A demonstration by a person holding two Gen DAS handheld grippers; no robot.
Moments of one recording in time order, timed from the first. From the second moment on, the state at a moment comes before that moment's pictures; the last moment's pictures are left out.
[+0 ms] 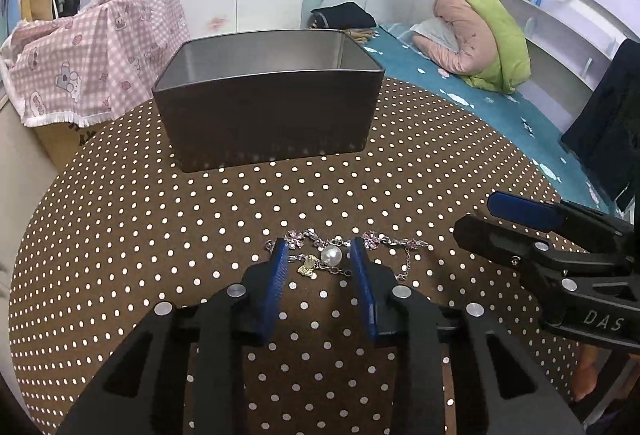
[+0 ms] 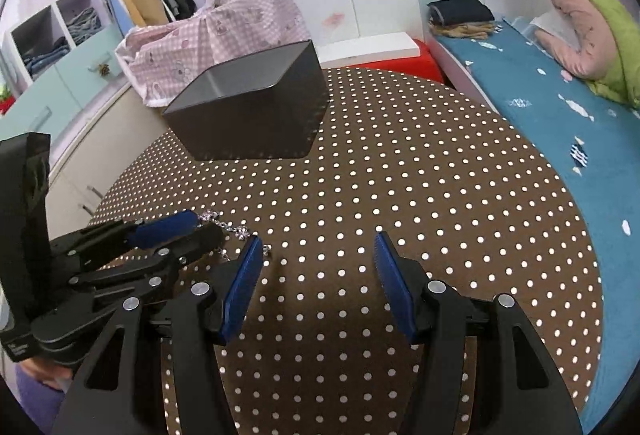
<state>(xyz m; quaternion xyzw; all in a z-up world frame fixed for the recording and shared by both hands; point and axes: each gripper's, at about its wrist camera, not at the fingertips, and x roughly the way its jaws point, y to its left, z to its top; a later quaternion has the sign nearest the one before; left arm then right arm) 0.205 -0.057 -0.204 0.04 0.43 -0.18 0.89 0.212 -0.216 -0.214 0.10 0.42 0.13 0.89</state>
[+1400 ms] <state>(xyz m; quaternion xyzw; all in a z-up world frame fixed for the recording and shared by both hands) 0.196 -0.004 -0.192 -0.04 0.42 -0.20 0.88 0.228 -0.149 -0.221 0.01 0.45 0.15 0.88</state>
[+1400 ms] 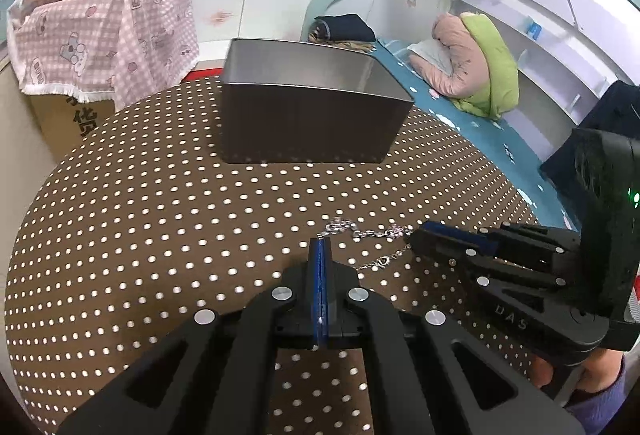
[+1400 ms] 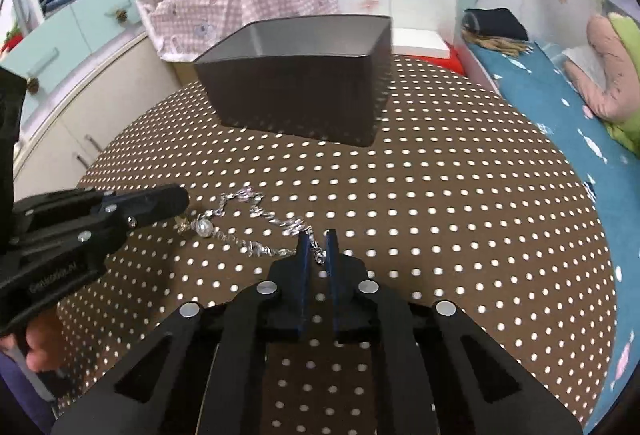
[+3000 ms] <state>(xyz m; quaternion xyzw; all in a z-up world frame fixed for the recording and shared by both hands) 0.207 -0.028 -0.191 -0.06 0.44 -0.25 0.86 0.248 -0.130 -0.113 0.02 0.36 0.19 0.91</state>
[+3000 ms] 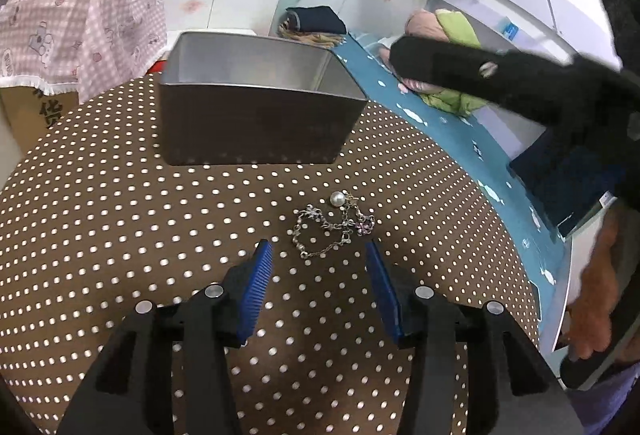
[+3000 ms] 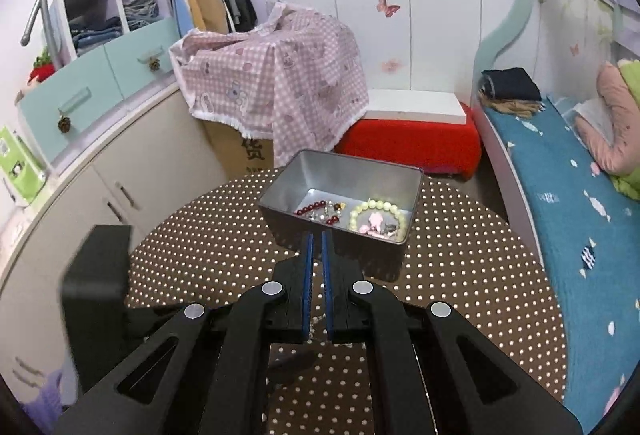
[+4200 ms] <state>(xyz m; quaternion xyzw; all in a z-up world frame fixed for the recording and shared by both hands) 0.224 -0.035 -0.205 0.01 0.45 -0.21 0.87 0.279 -0.138 -0.215 -0.03 0.45 0.18 0.88</state>
